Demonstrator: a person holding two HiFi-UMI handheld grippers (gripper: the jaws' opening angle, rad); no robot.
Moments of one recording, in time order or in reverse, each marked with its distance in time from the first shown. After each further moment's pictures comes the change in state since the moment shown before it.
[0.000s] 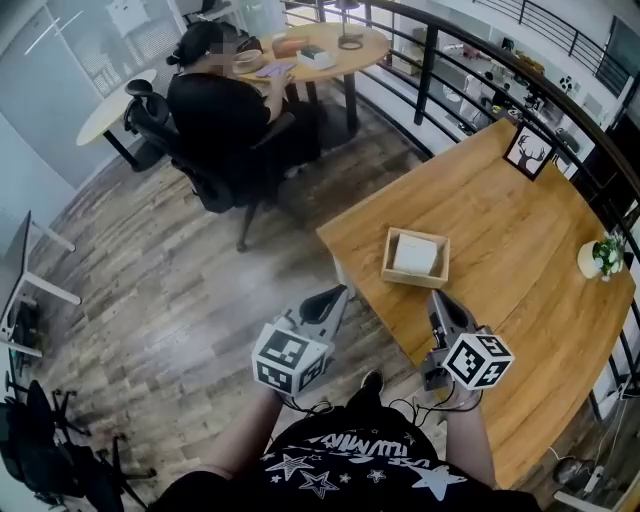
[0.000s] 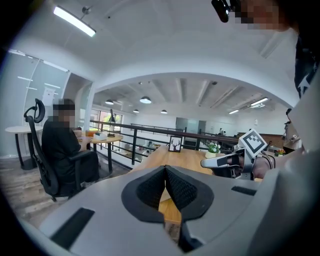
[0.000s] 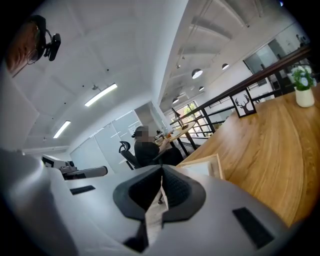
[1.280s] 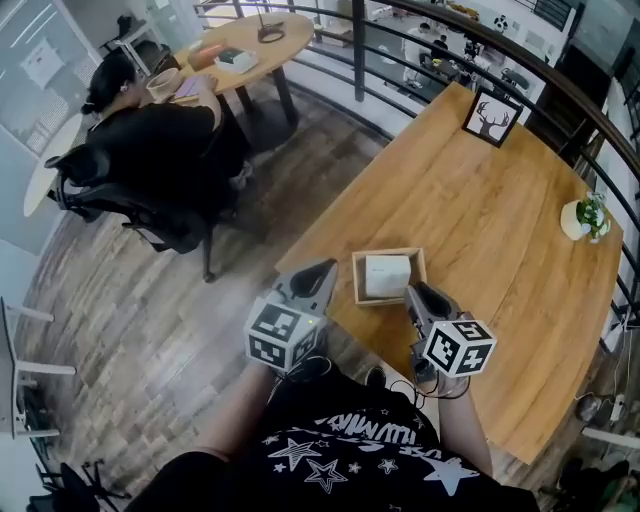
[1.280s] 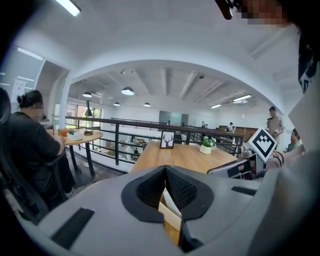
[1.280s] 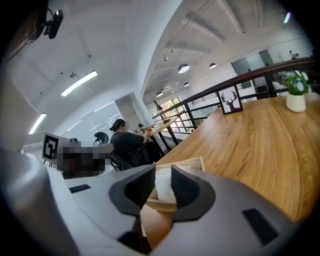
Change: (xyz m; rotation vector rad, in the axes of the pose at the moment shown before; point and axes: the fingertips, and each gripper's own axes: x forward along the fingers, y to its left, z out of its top) left arm 0.161 0.064 0.032 0.094 0.079 -0.219; right arm 0.082 -0.073 0.010 0.016 0.081 -0.229
